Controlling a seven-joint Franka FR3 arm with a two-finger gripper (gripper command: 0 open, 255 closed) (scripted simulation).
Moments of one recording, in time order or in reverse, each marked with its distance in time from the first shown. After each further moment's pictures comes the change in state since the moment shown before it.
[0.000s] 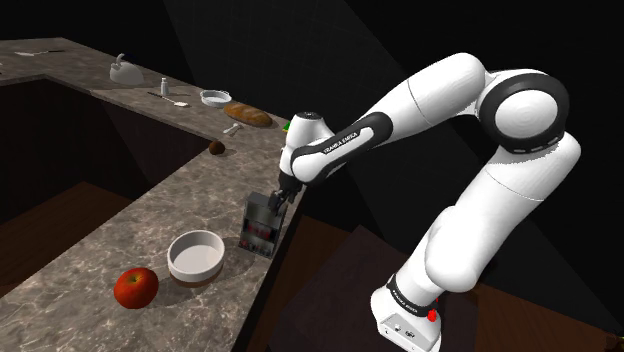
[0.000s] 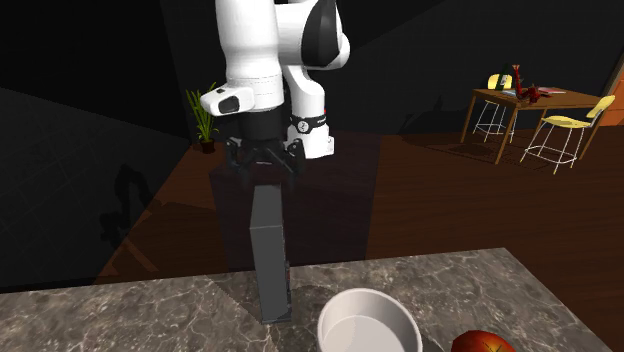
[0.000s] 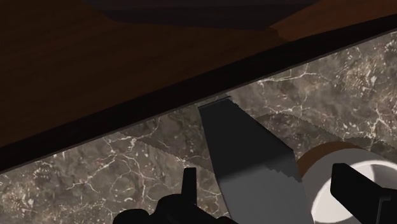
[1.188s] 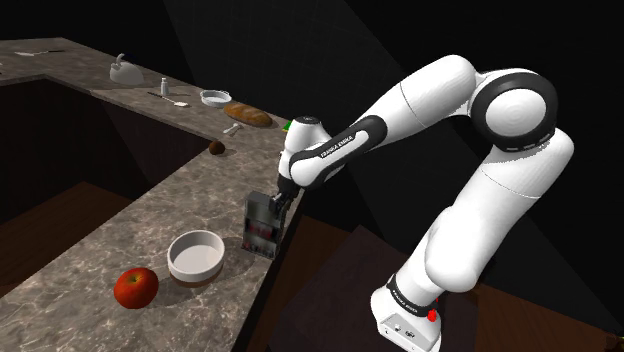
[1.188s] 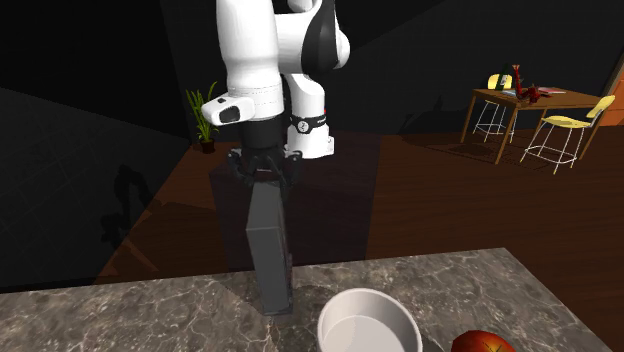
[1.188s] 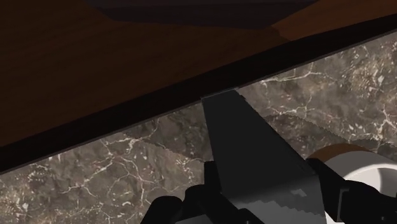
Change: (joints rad) arm -0.001 0.037 0.000 -0.001 -0.001 0.038 -0.002
